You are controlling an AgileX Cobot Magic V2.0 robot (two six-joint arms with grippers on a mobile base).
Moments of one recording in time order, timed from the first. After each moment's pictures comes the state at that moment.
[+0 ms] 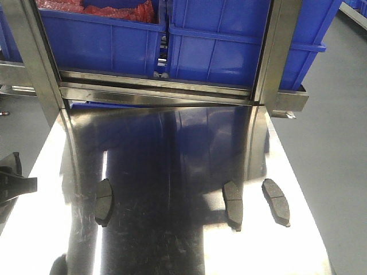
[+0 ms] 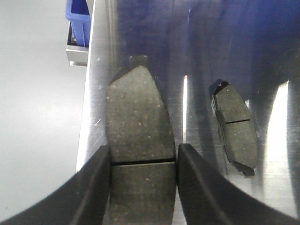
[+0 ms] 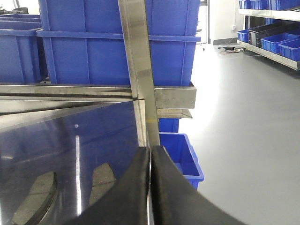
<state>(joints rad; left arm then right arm) -0.18 1.06 -0.69 0.21 0.60 -0.43 -0.03 -0.01 0.03 0.01 0.13 0.07</state>
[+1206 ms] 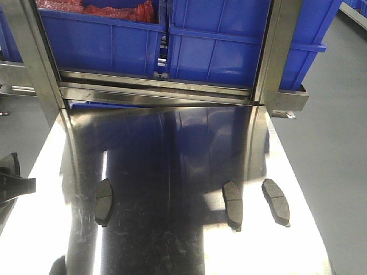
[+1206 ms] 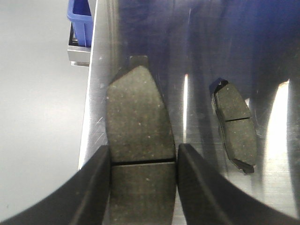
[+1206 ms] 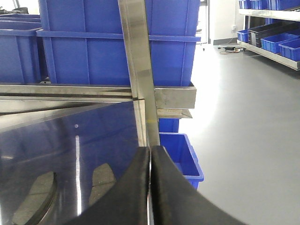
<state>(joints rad) -0.18 1.05 -0.69 0.21 0.61 -0.43 -0.03 -0.01 0.03 0.01 0.13 0.07</state>
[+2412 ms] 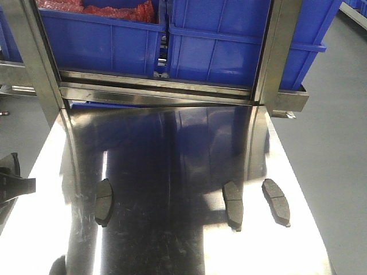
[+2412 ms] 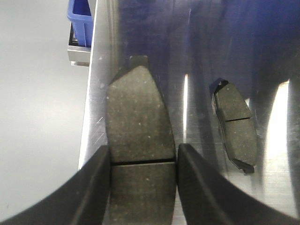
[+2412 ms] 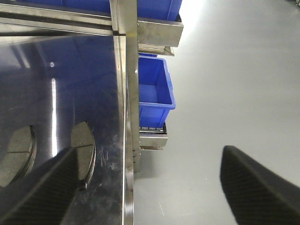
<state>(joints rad) -0.18 1.05 -0.69 0.21 0.61 -0.43 -0.03 0.50 -0.45 -0.11 0.50 0.07</state>
